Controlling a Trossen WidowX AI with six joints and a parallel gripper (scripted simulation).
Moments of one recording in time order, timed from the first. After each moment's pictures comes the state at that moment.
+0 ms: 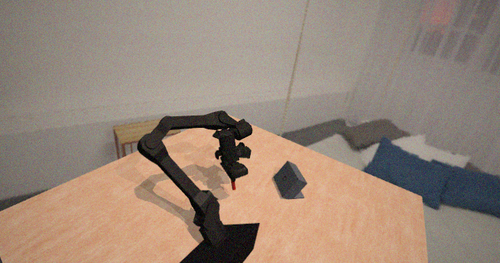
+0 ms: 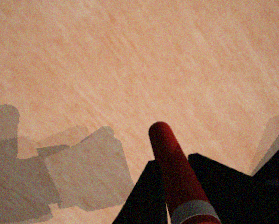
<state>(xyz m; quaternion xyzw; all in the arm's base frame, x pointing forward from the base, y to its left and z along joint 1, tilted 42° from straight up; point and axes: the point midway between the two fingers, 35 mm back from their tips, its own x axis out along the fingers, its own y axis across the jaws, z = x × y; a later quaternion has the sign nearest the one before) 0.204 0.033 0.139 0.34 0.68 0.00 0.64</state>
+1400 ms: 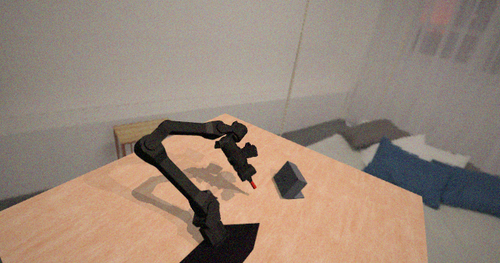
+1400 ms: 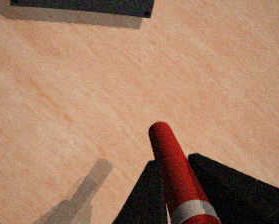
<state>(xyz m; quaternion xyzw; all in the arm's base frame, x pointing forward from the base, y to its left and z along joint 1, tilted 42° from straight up) 0.252 0.012 0.107 0.32 0.58 -0.13 0.74</state>
